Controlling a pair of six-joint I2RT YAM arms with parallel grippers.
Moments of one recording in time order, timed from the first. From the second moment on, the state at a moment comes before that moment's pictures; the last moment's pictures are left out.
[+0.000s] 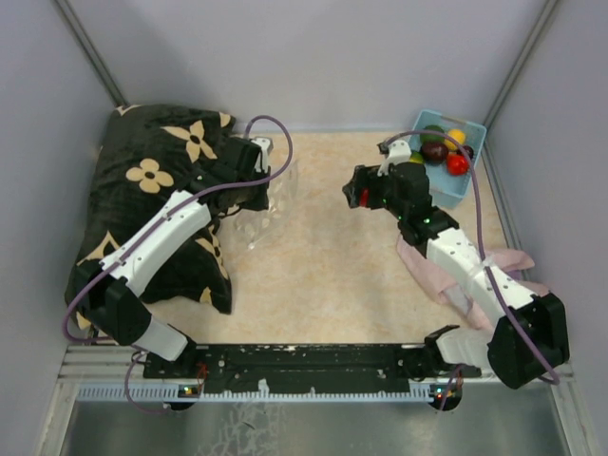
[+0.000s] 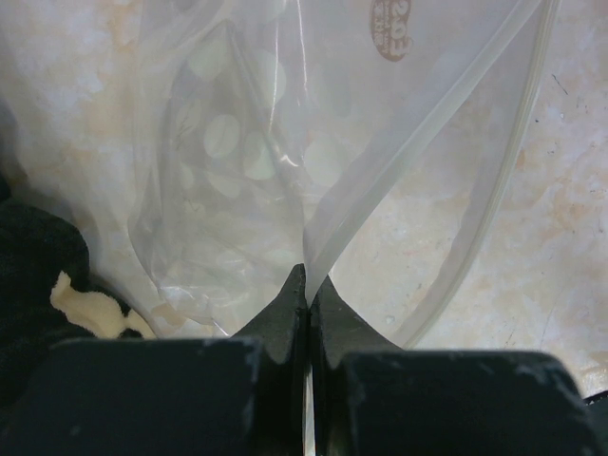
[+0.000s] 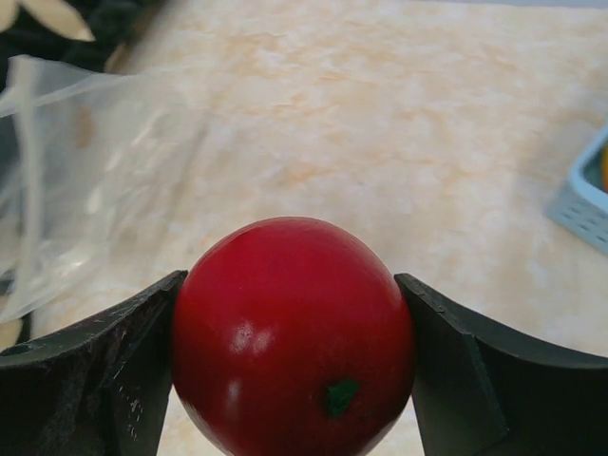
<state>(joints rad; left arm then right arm) -0.57 1.51 1.44 -0.72 -0.10 -0.26 0.40 1.23 0.95 -0.06 -0.01 0.24</state>
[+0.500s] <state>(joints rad) -0.57 1.50 1.42 -0.70 -0.08 -0.24 0.68 1.21 0.82 0.41 -0.22 0.20</state>
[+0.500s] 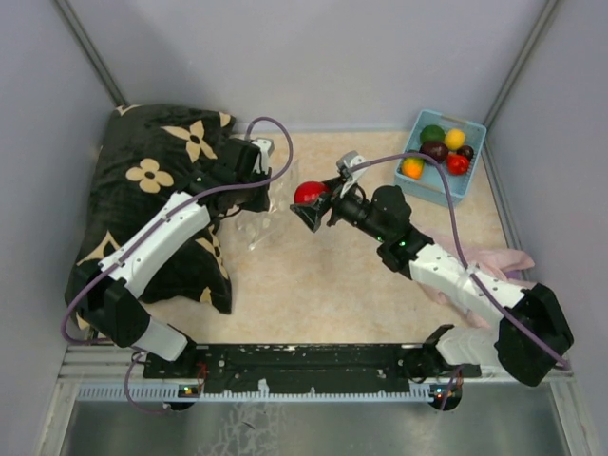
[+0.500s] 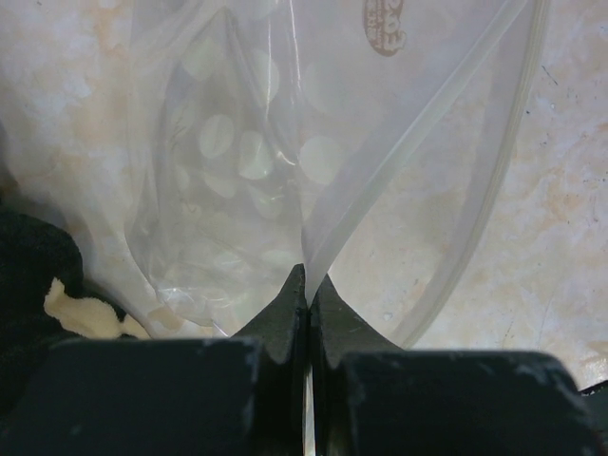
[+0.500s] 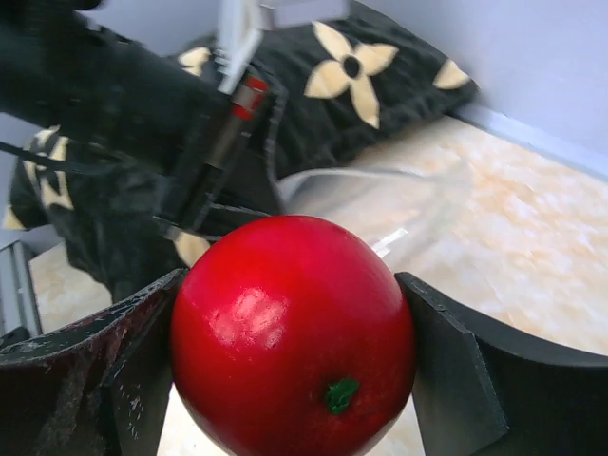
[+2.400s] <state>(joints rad) -0.56 1.44 1.37 -0.62 0.37 -0.22 0.68 1.73 0.82 0.92 -0.46 0.13</state>
